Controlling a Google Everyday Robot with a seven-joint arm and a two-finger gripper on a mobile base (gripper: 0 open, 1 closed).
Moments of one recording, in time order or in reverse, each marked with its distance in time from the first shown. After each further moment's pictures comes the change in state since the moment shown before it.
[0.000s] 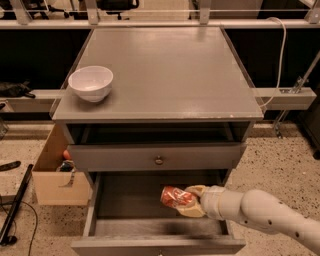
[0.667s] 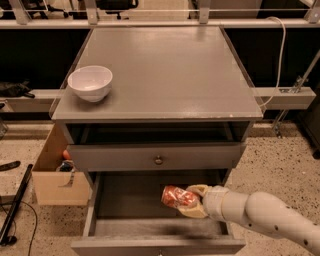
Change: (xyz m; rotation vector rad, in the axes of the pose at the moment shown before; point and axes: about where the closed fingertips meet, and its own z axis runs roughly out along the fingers) arm -0.014 0.003 -0.018 0.025 -0.017 -0.039
